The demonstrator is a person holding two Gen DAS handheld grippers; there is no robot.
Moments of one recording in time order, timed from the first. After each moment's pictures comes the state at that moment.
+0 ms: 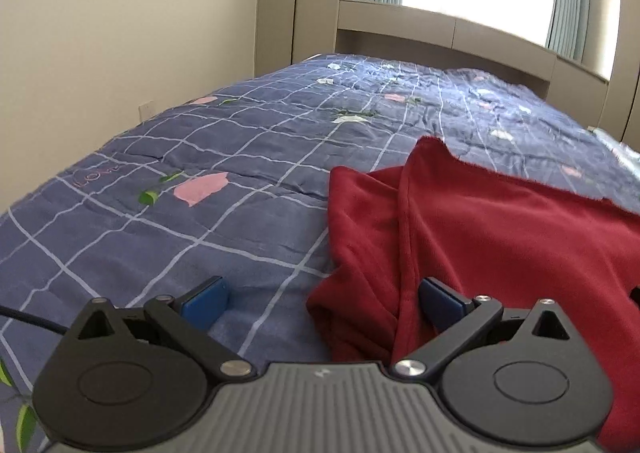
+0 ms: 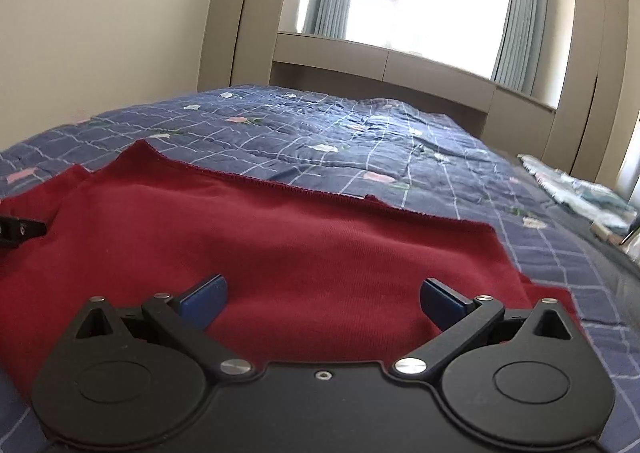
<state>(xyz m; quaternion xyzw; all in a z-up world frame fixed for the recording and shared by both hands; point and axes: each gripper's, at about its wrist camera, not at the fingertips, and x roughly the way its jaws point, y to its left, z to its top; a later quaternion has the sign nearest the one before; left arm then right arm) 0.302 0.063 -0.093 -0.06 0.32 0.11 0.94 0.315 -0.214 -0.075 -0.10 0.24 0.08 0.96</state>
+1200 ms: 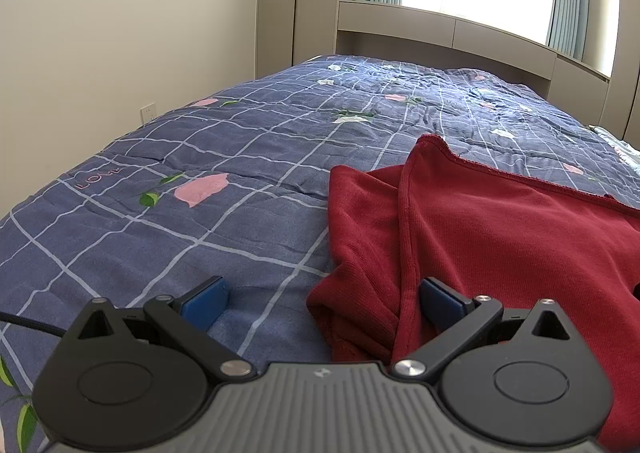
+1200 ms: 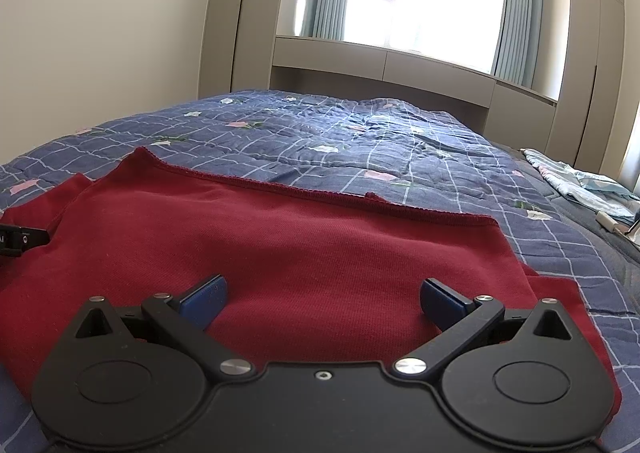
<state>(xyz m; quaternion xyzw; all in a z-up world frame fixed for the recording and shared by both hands) 0.301 0.063 -0.095 -0.06 0.32 0.11 0.94 0.311 -0.217 -0.079 -0.08 0.24 0.09 0.96</state>
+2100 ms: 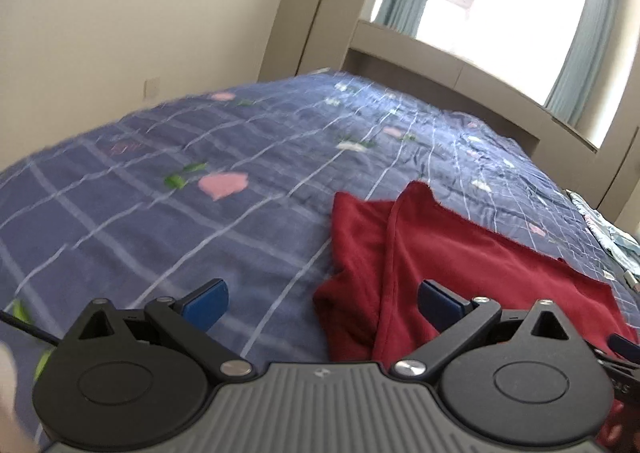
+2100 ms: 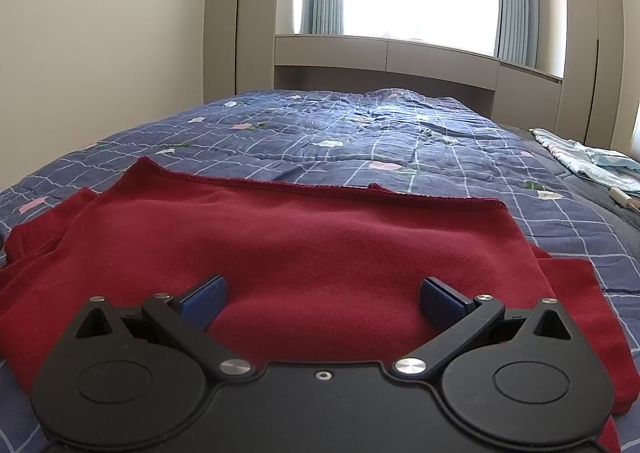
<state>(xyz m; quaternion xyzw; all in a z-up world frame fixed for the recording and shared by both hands) 0.255 0.089 -0.067 -0.19 0.30 0.10 0.93 0.317 -0.230 -0.079 -0.04 0.25 0.11 0.96</state>
